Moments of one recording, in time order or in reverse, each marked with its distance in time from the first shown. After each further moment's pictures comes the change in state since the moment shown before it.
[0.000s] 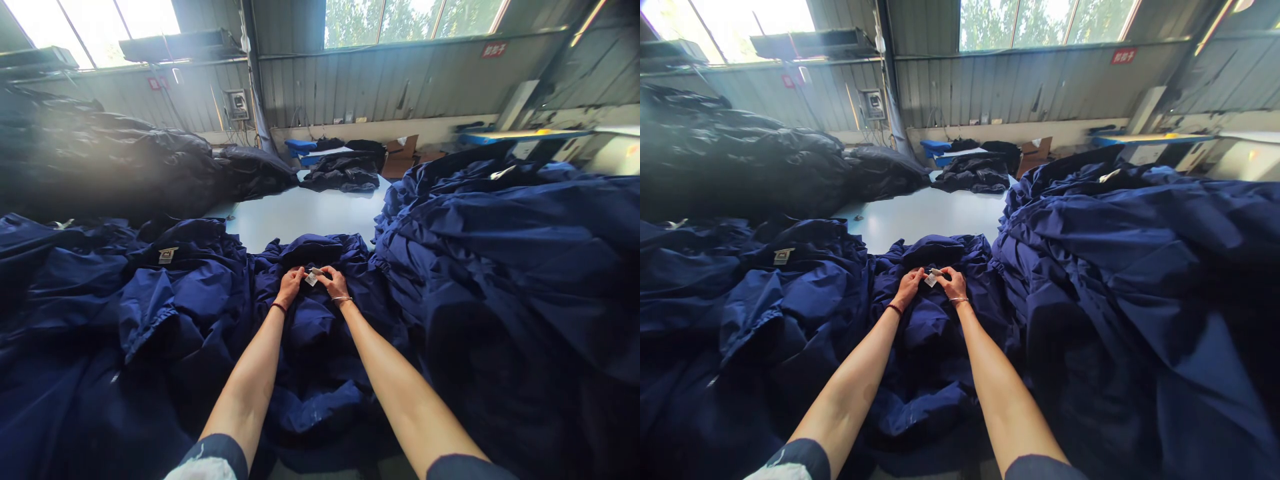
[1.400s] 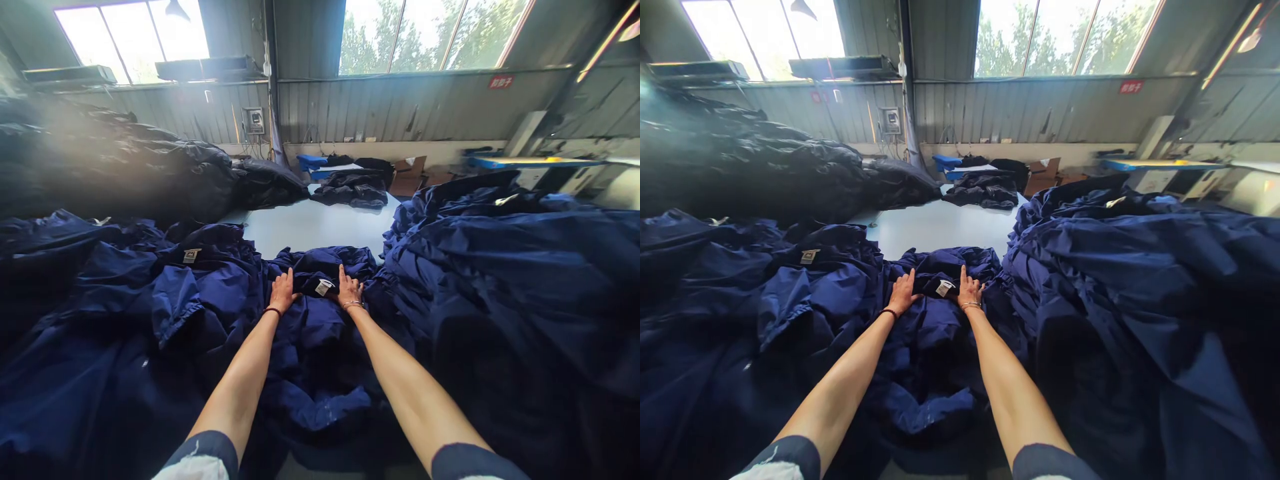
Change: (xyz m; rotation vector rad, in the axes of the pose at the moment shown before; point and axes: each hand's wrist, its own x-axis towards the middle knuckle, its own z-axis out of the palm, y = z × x) left_hand -0.023 0.019 -0.056 1.164 -0.036 0.069; right_hand 0.005 -0.001 -0.004 -0.967 -0.084 0.031
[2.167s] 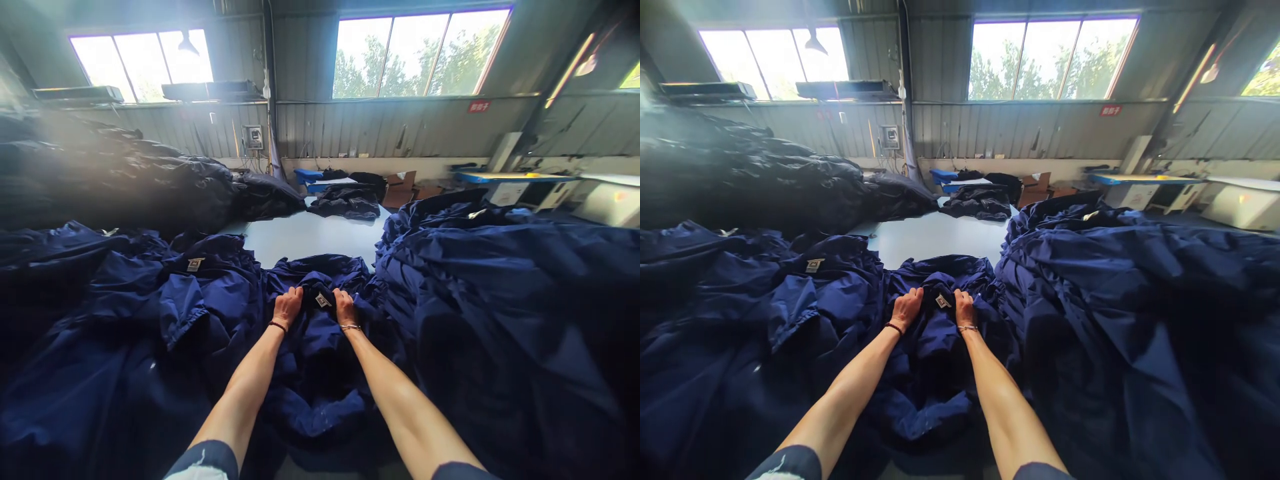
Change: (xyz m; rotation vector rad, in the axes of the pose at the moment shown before) left_hand -0.028 0.035 -0.021 0.162 0.023 0.079; right_hand -0.025 0.007 0.019 0.120 0.297 -0.113
